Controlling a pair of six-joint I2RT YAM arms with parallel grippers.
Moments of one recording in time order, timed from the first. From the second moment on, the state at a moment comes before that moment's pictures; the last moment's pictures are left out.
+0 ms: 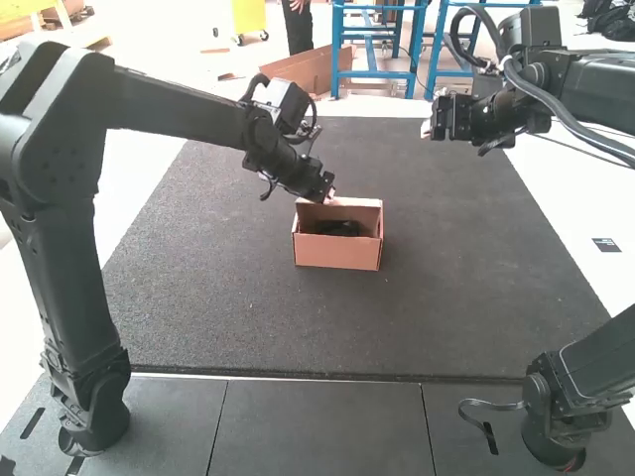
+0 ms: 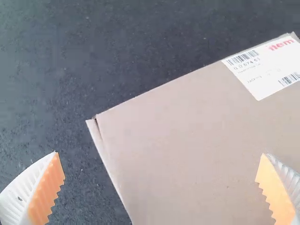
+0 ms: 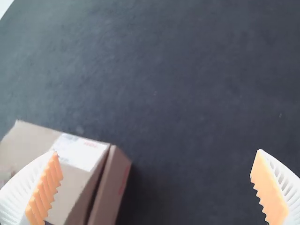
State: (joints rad) left arm -0.52 1.79 1.28 -0.34 -0.06 0.00; right arm 0.21 1.36 1.20 -0.50 -0.12 0.08
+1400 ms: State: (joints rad) left arm -0.51 1.25 1.21 -0.12 -0.07 -0.01; right arm 0.21 1.15 1.09 -0.40 -0.21 0.14
